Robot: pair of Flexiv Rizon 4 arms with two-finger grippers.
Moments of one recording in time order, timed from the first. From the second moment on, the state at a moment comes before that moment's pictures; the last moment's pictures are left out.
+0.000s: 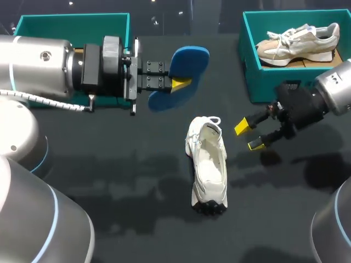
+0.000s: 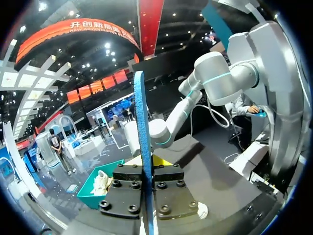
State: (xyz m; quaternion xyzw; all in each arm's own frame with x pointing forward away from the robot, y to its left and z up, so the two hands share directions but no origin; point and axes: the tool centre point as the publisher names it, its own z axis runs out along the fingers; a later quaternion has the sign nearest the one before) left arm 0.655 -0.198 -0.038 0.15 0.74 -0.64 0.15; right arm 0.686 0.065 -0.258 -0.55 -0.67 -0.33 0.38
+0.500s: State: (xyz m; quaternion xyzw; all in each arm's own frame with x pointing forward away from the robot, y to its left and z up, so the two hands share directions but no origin) left arm 0.671 -0.203 -0.065 0.33 0.69 -0.57 0.29; right arm 0.700 0.052 -0.226 -0.49 -0.63 -0.42 0.42
